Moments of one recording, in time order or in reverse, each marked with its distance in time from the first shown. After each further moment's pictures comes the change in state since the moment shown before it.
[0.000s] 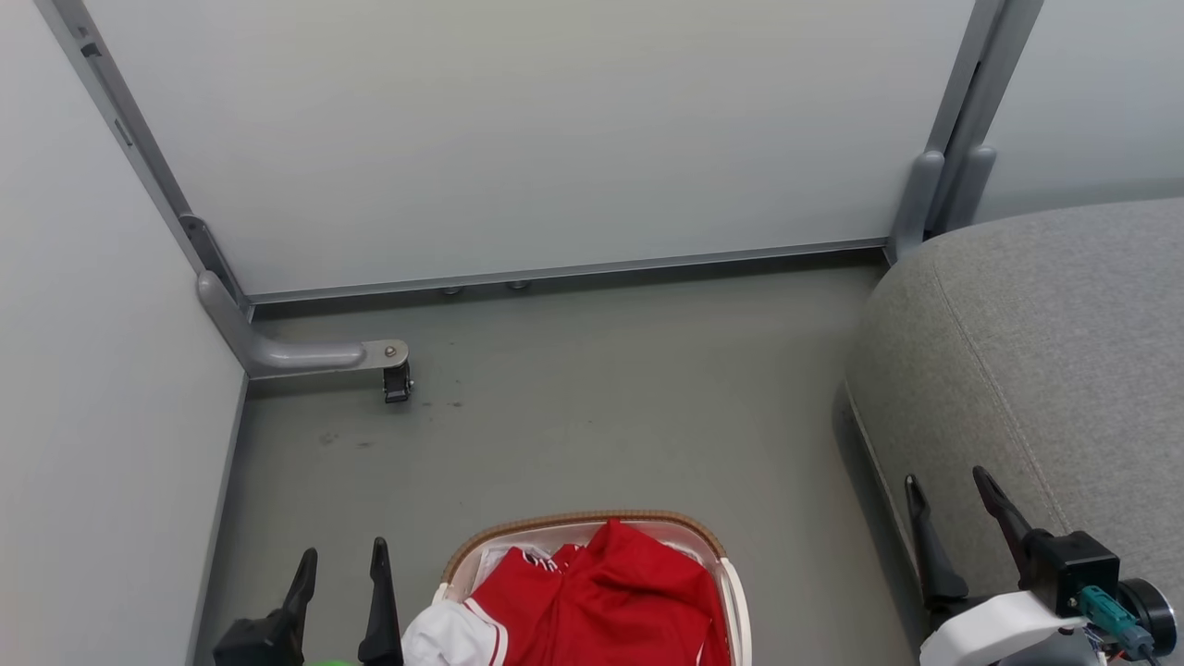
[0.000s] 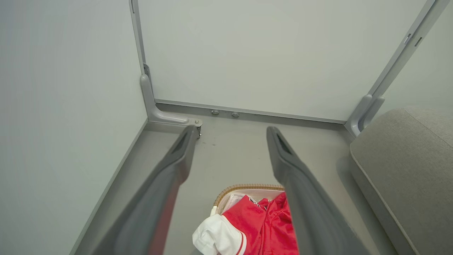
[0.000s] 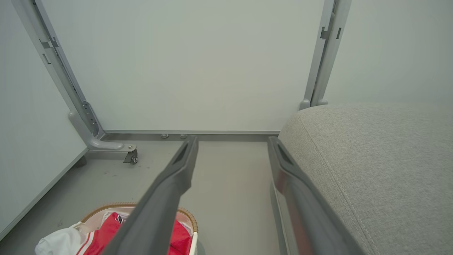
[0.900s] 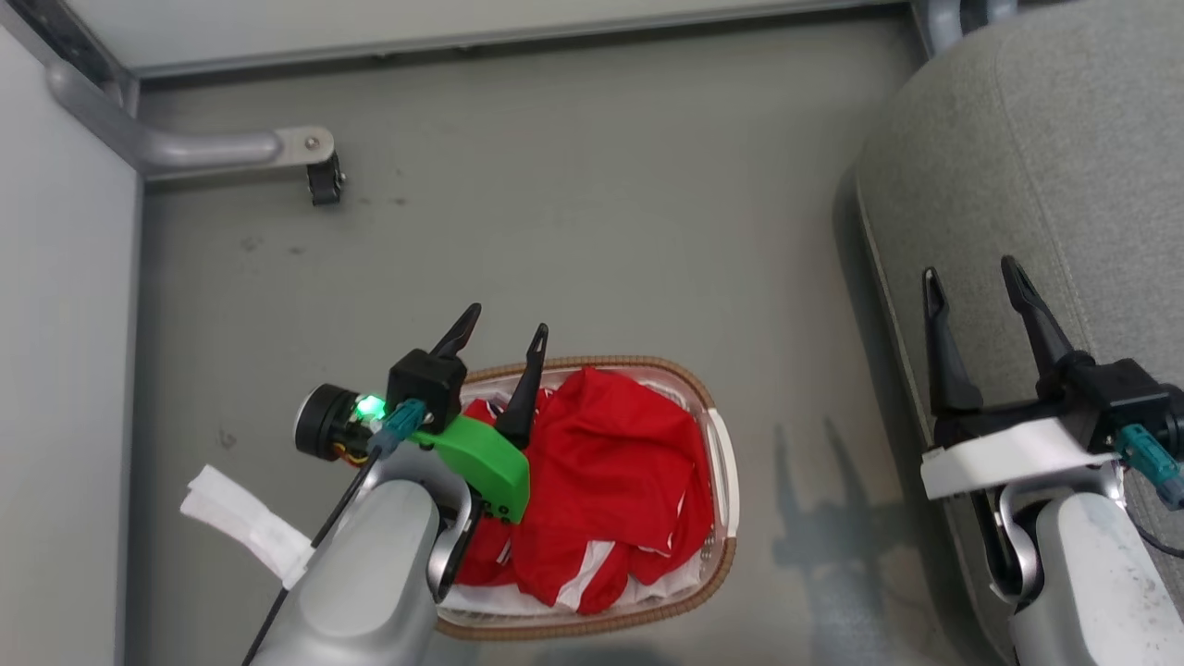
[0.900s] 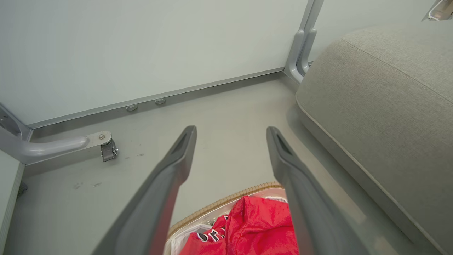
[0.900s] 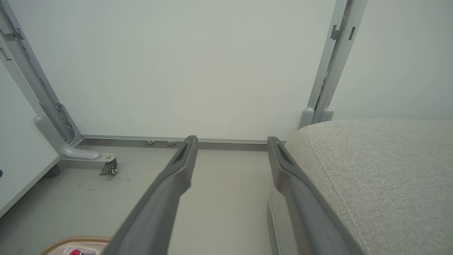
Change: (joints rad) left arm -0.587 0.000 -0.354 0.351 0.016 -0.066 -0.002; right arm -0.266 -0.001 -0.023 -0.090 -0.026 0.000 0.000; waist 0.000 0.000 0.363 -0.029
